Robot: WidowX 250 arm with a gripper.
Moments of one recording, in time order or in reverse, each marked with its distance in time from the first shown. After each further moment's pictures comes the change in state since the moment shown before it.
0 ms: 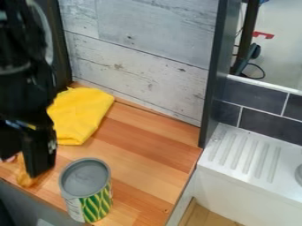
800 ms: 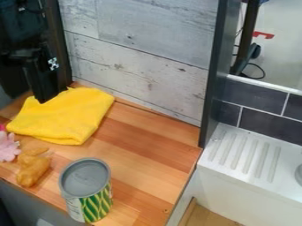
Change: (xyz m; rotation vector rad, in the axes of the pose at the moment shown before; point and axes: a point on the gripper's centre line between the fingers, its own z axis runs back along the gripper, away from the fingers) arm 0.046 0.043 0.051 -0.129 -0.120 0.095
